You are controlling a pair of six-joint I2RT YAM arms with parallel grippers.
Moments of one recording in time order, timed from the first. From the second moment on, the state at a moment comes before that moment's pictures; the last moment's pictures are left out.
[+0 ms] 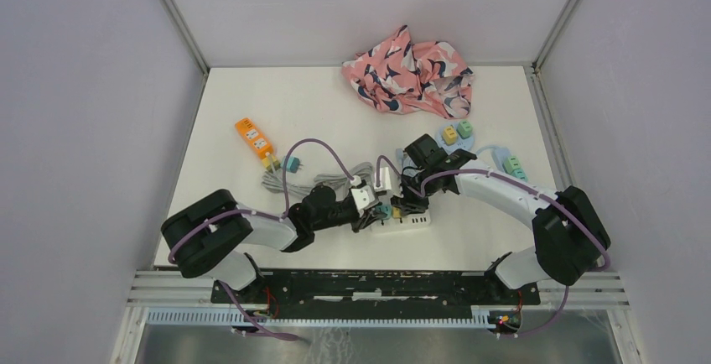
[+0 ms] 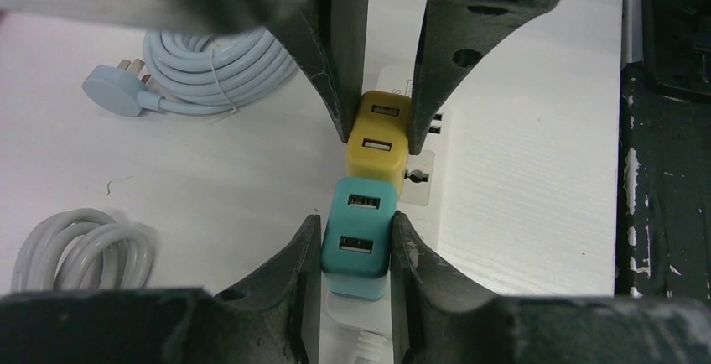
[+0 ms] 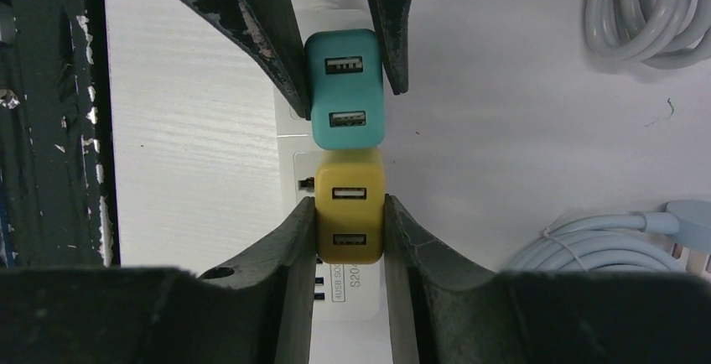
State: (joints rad) left arm -0.94 1.51 0.34 0.93 0.29 0.13; right arm 0.66 1.45 0.93 -0.65 -0.55 -0.90
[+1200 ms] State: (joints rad) left arm -0.92 1.55 0.35 0.98 0.32 0.13; right arm 0.57 1.44 0.89 -0.61 -0.65 -0.84
